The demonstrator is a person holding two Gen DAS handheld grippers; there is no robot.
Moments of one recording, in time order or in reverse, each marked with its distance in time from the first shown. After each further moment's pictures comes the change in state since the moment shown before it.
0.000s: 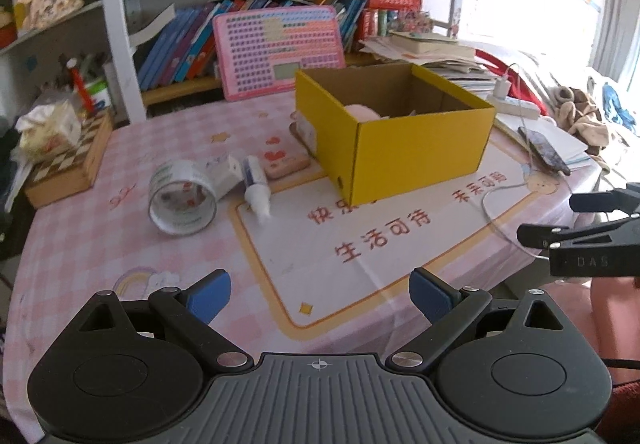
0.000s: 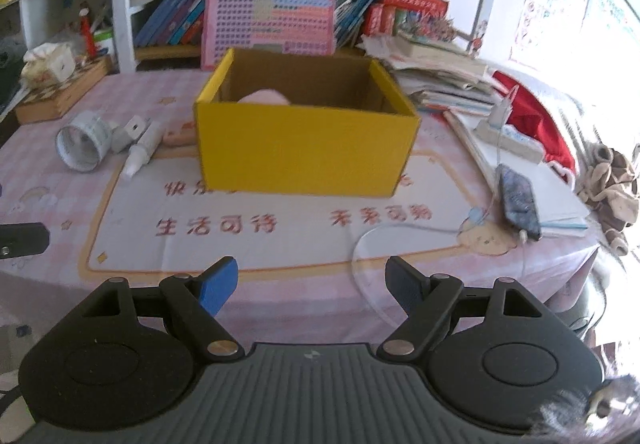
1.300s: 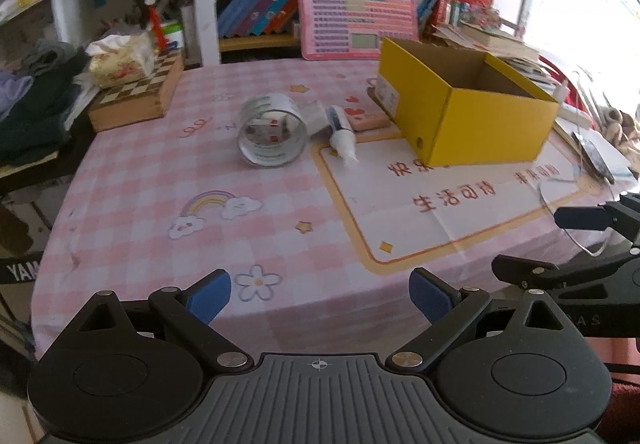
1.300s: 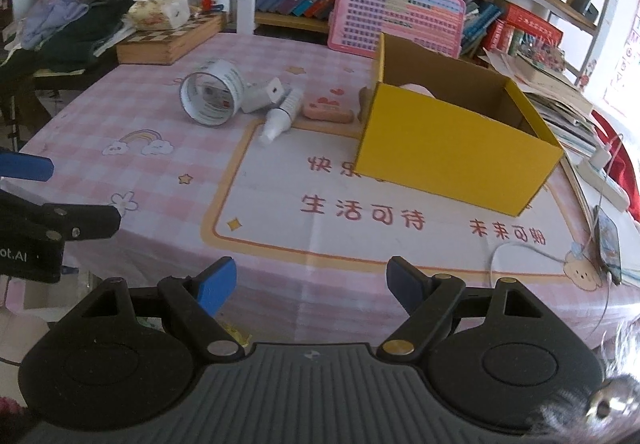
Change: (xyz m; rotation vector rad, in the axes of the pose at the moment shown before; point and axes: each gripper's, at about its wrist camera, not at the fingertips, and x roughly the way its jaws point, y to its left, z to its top) left arm -0.022 0.057 -0.042 -0.159 0.059 0.111; right arm 0.002 0.103 -0.003 -0.207 0.026 0.194
